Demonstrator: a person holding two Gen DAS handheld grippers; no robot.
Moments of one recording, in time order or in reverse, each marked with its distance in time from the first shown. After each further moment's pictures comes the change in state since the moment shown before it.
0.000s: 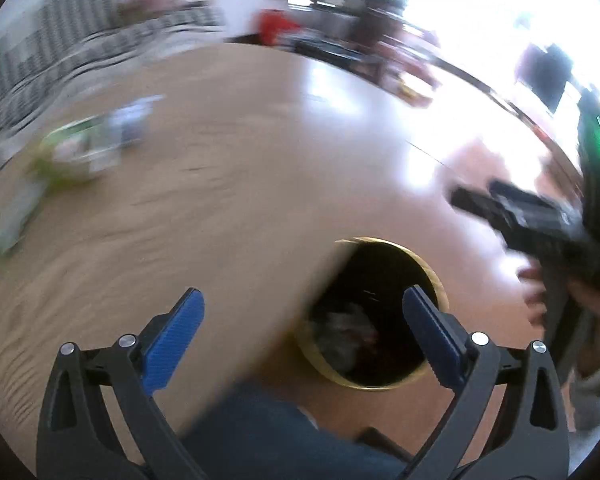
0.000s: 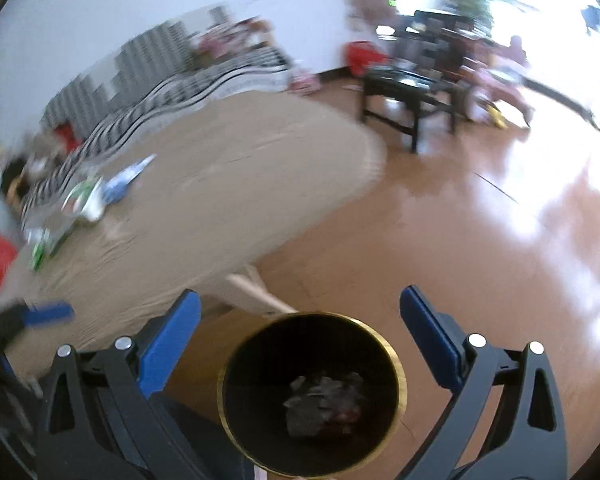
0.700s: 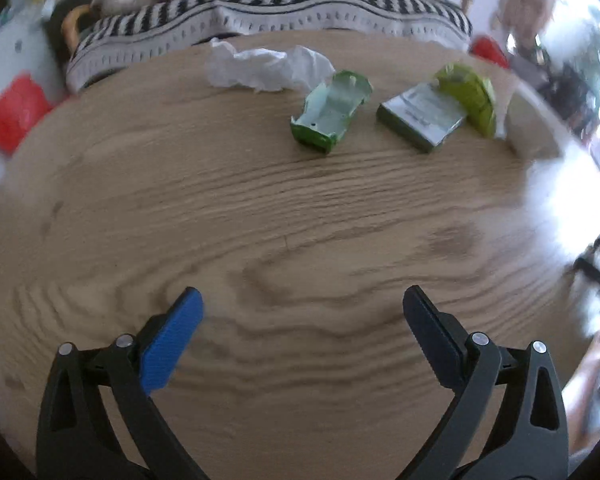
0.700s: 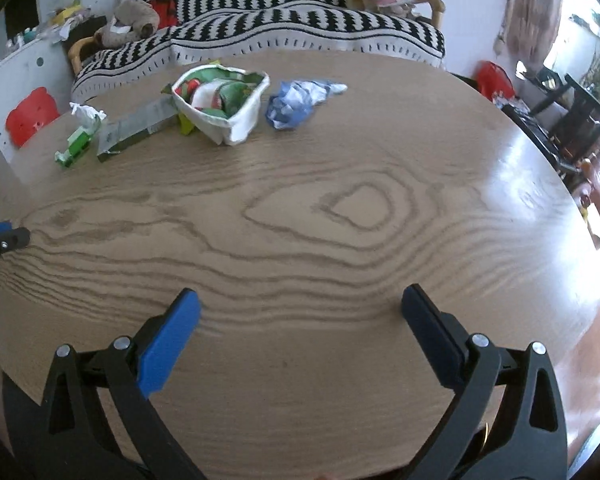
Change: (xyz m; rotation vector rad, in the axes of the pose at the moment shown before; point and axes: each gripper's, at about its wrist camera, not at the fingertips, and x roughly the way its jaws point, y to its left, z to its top) left arm -0.057 0.267 -0.074 -0.409 0.066 0.404; right arm 0.104 0.201 0.024 -0.390 0.134 0.107
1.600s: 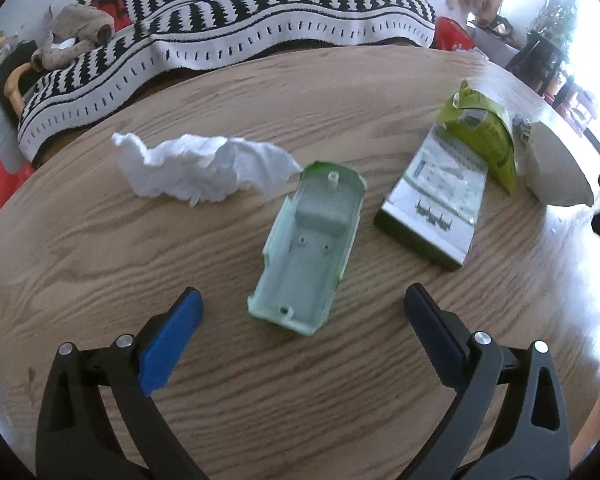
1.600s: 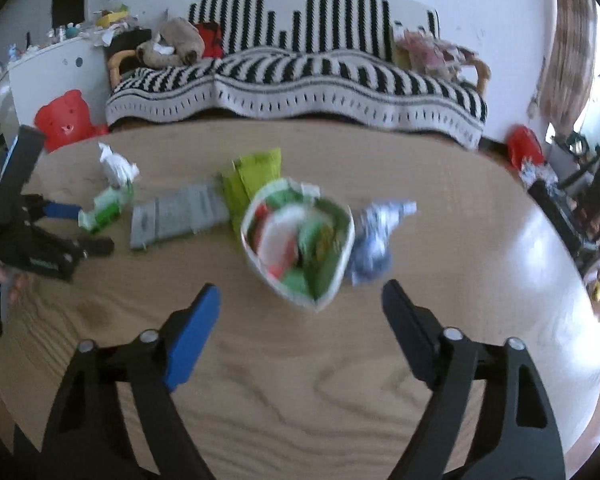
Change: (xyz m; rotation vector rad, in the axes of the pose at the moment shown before) left arm 0.061 -0.011 0.097 0.142 -0.025 -0.083; right arm 0.011 0.041 0.094 -0.142 -0.162 0.058
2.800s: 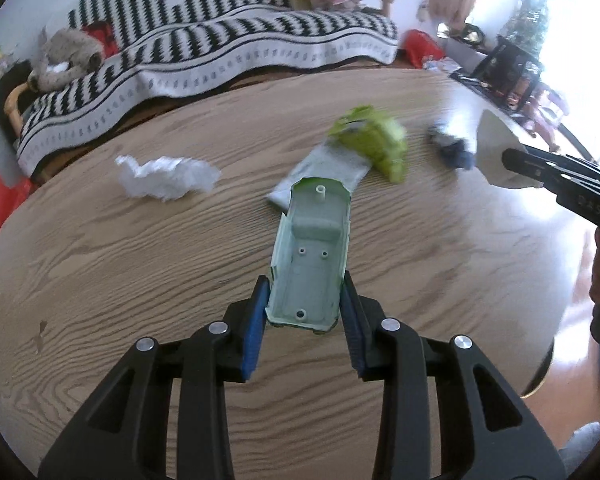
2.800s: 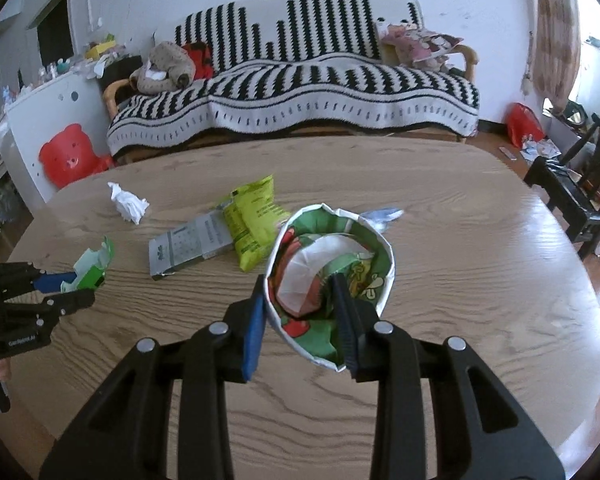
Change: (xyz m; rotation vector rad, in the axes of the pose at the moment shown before) left arm -0.087 -0.058 -0.034 0.050 -0.075 -0.070; right arm -0.051 -0.036 -0.001 0.142 -0.011 0.030
